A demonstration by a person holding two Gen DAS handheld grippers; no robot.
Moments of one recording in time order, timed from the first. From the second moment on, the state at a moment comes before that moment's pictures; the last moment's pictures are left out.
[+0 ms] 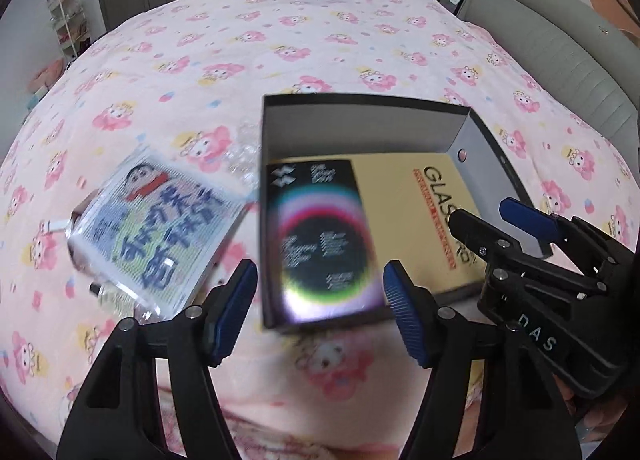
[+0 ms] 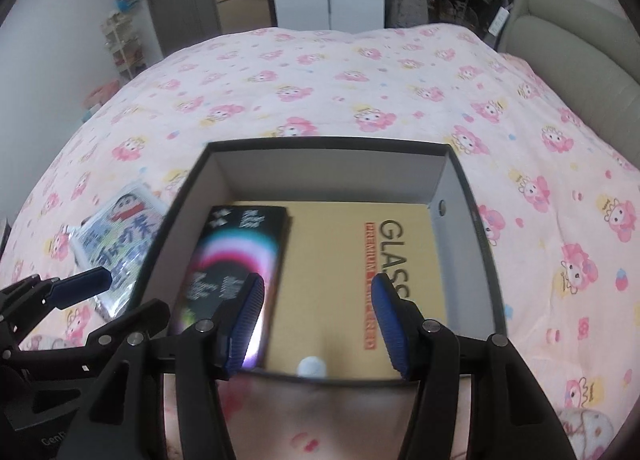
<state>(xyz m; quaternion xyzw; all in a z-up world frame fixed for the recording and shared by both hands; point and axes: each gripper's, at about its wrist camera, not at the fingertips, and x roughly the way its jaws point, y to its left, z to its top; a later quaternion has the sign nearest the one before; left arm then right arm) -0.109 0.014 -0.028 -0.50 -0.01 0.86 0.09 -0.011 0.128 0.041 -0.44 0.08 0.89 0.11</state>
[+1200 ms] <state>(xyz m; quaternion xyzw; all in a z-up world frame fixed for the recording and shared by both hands) -0.054 -0.213 -0.058 -0.51 -0.18 0.84 0.00 -0.079 -0.057 0.008 -0.51 0.11 0.85 -0.09</state>
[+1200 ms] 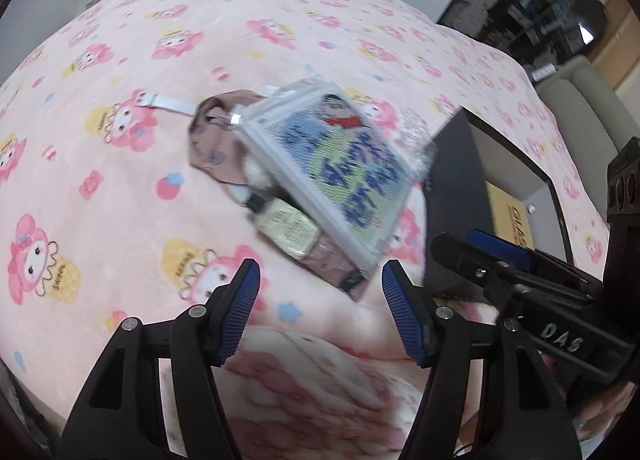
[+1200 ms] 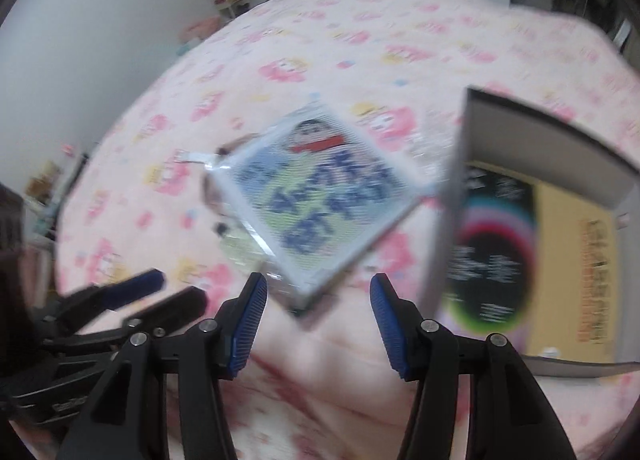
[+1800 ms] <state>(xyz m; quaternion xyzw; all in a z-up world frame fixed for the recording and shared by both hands) -0.141 -0.262 -0.123 -0.56 -0.29 0.78 0.01 -0.135 -0.090 -0.061 -0.57 0.07 0.82 -0.05</state>
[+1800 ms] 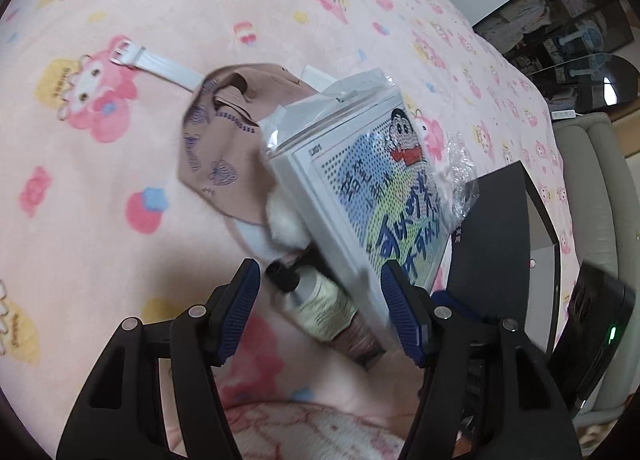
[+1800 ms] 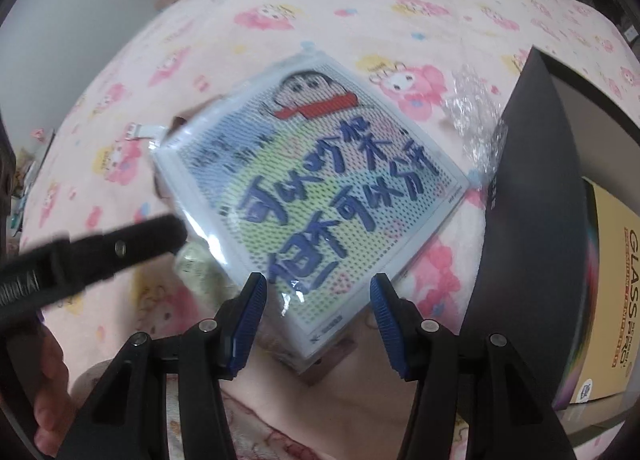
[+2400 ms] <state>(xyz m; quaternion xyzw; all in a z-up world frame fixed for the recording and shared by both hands) -0.116 -0.322 -0.123 -0.51 -0.40 0.76 0.00 -0.128 -0.094 -0.054 -0.57 0.08 0.81 -0.07</state>
